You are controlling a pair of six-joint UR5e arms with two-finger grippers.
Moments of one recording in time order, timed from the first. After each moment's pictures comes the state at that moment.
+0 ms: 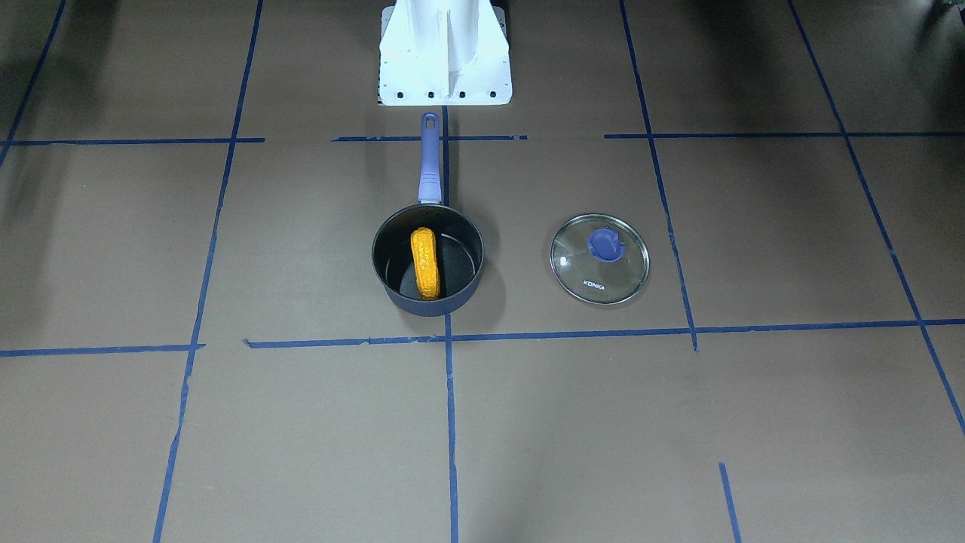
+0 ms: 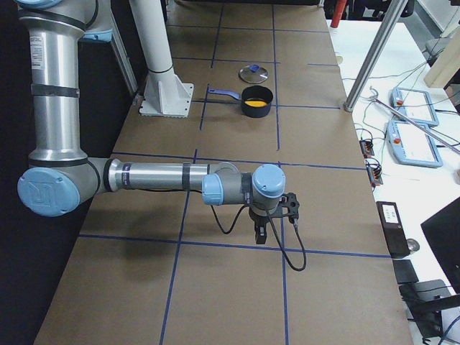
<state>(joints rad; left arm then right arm) -1.56 -1.52 -1.65 -1.51 -2.37 0.16 1.52 -1.63 1.62 -1.49 2.39 0.04</state>
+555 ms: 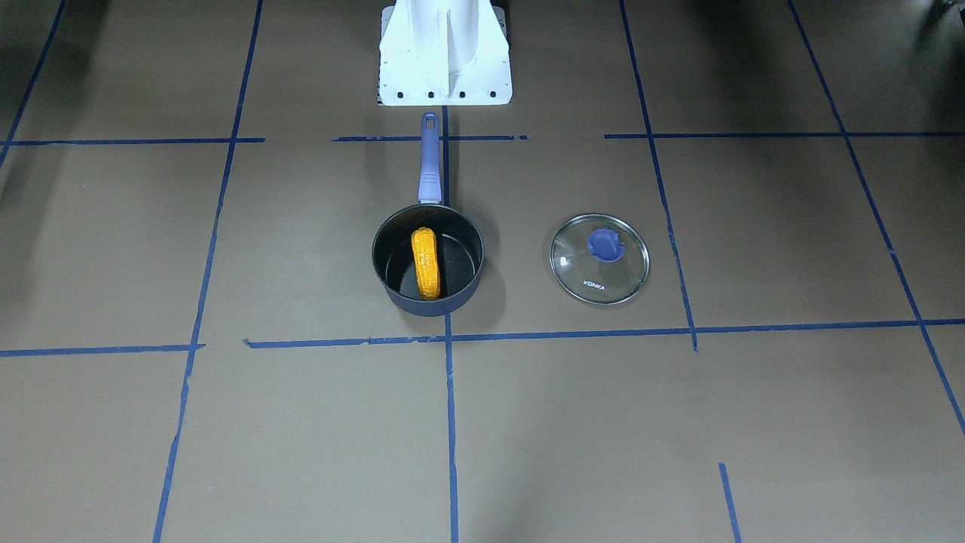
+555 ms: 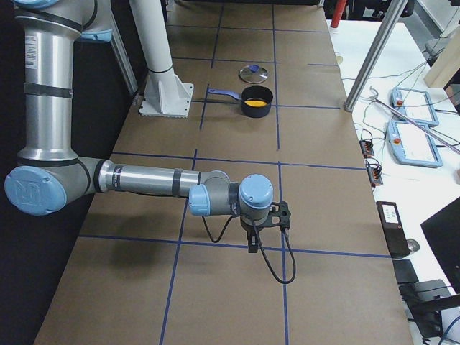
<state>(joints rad) -1.56 -1.52 -1.65 -1.51 -2.37 0.16 1.55 -1.66 1.62 -1.44 2.39 0.05</state>
